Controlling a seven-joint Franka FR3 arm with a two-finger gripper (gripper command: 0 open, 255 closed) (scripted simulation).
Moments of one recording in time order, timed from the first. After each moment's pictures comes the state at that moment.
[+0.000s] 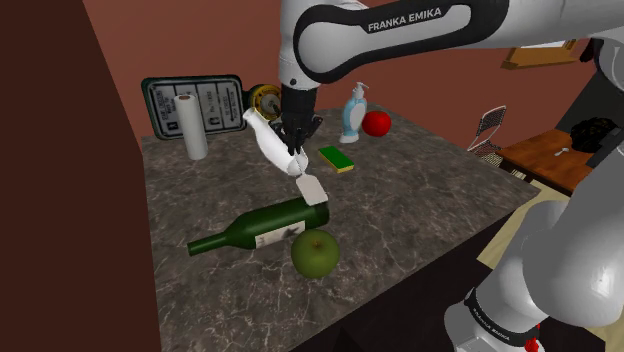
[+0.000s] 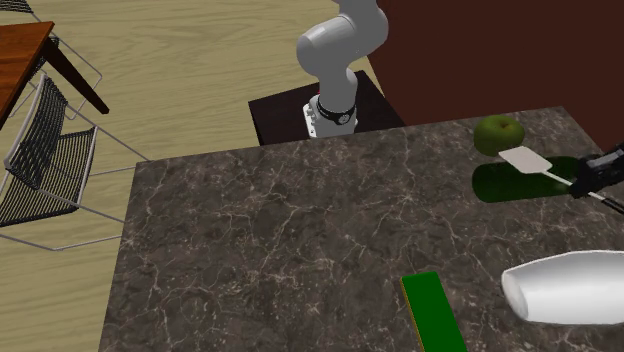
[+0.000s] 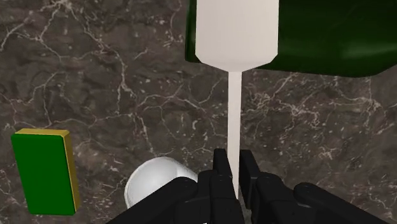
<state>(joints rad) 0.22 -0.04 0.11 -1.93 -0.03 1.94 0.57</state>
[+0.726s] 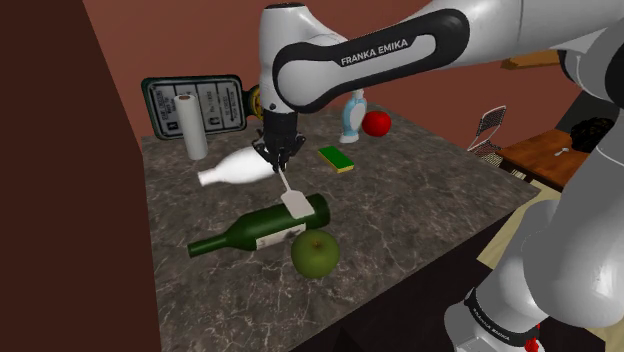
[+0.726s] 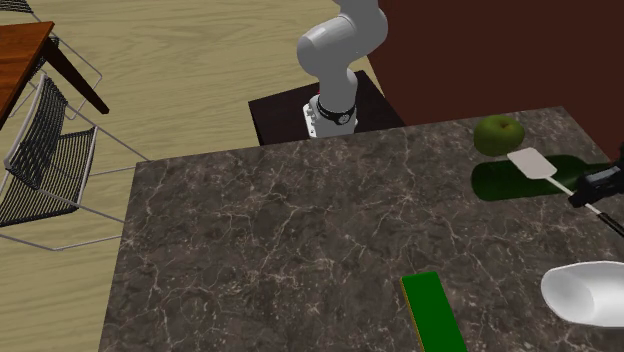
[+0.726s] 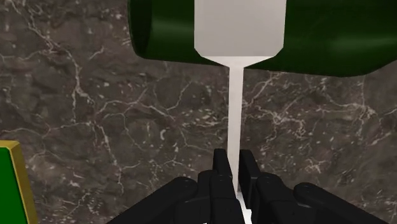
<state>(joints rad) 0.25 0.06 0.14 -1.93 -0.05 2.04 0.65</state>
